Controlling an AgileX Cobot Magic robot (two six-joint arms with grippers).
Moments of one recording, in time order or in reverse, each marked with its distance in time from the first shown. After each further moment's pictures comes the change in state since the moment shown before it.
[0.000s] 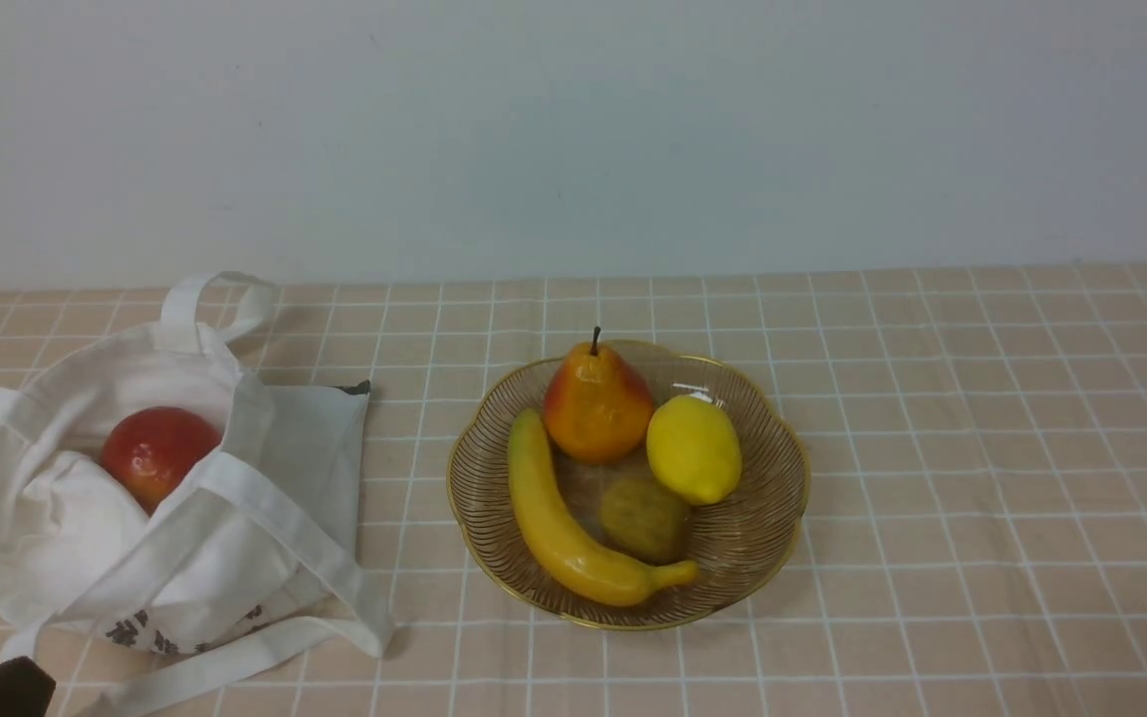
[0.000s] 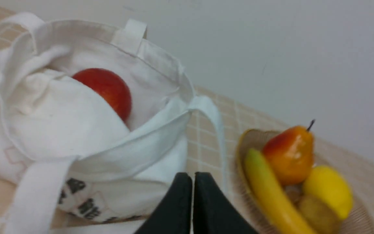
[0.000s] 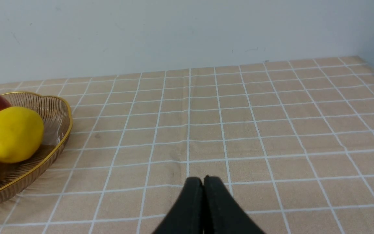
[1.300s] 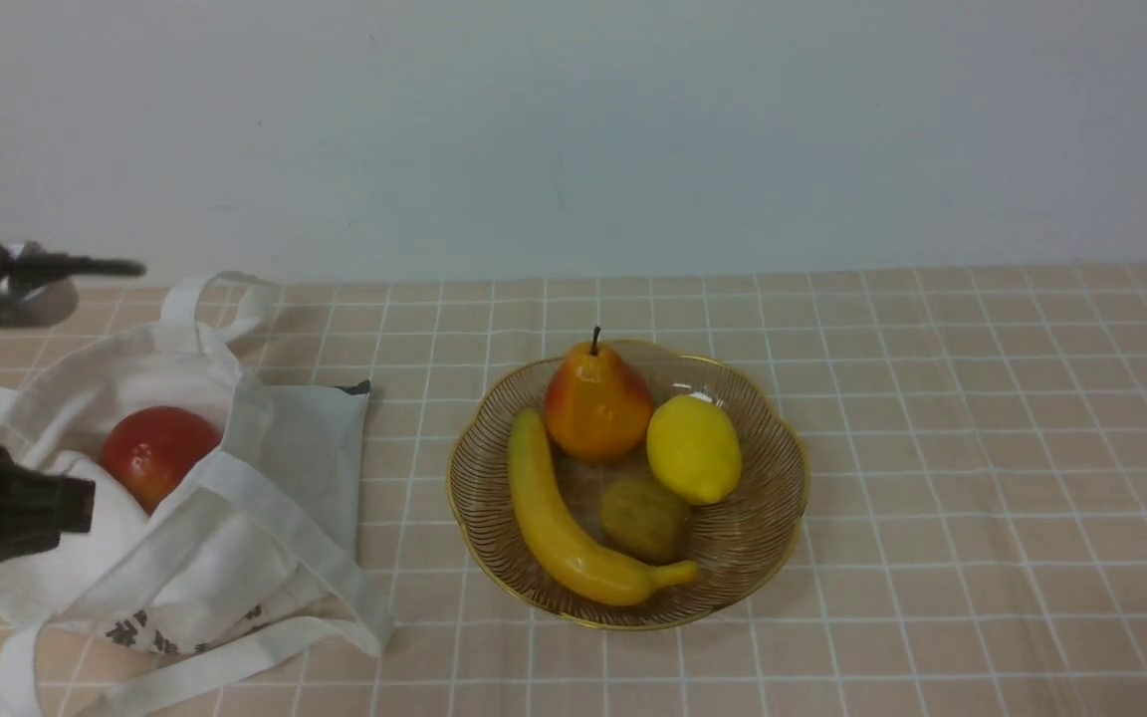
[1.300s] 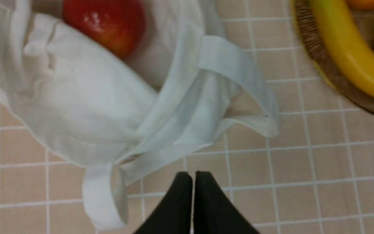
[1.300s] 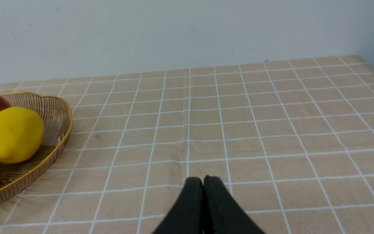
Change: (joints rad) right arm 0.000 0.000 0.000 0.000 0.000 0.003; left arm 0.074 1.082 -0.909 0.372 0.743 0.154
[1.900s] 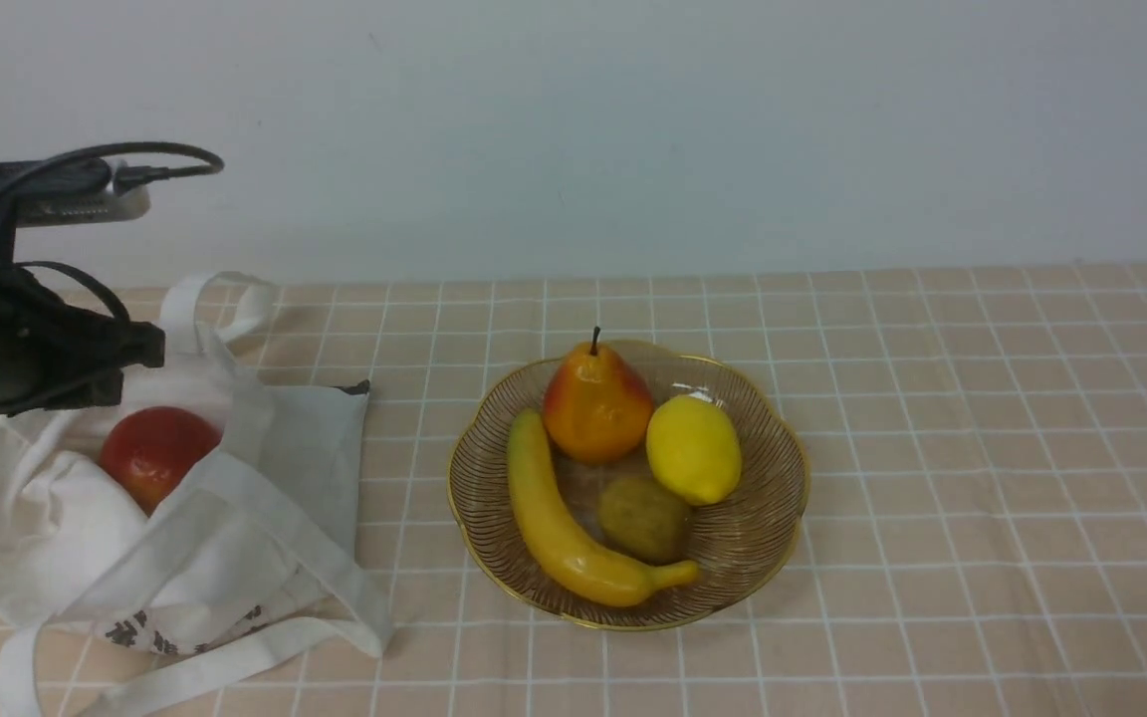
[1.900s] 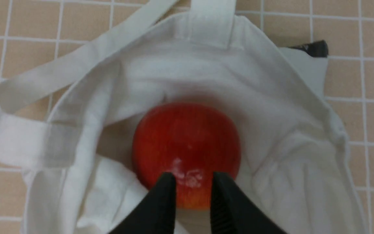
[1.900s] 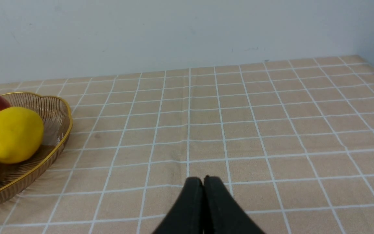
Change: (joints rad) right arm 0.000 0.000 0.000 0.000 0.000 0.000; left arm 0.050 0.498 -0.180 0.040 -0.377 -0.003
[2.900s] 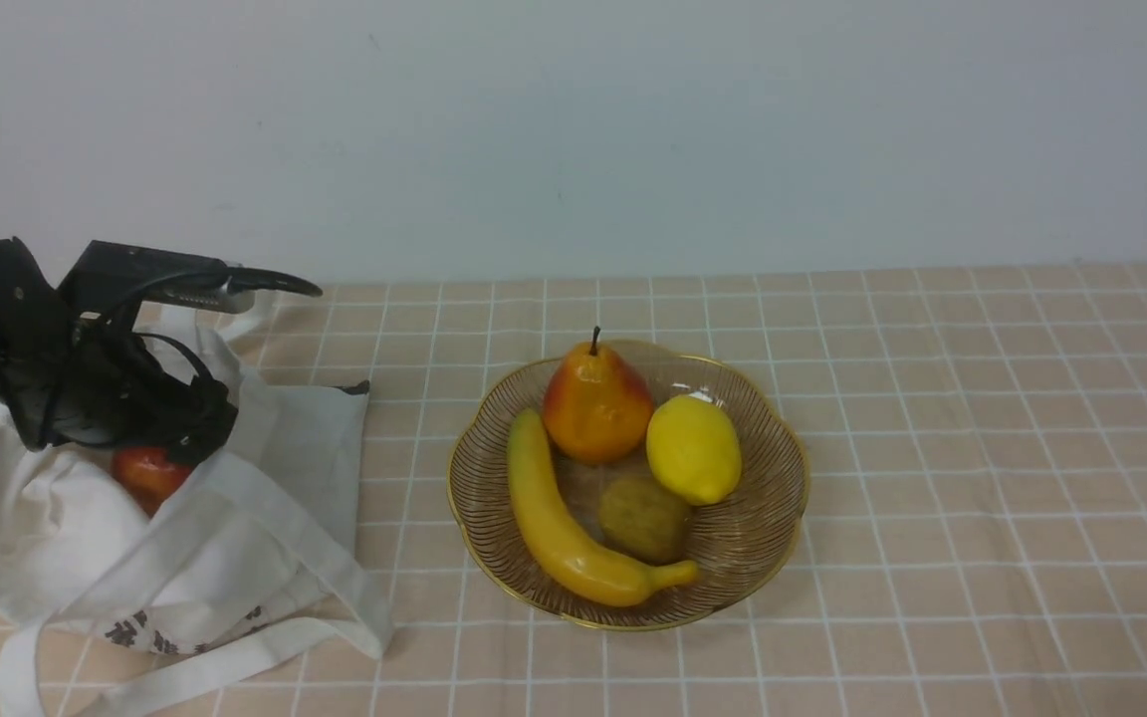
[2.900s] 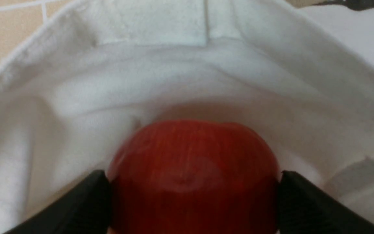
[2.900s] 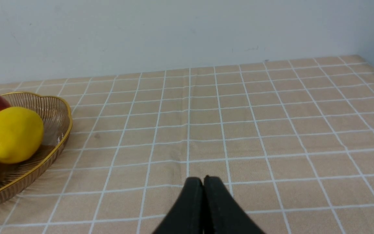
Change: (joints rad) right arm 0.000 0.000 0.000 0.000 0.000 0.000; left arm -0.042 0.220 -0.015 0.035 -0.123 0.172
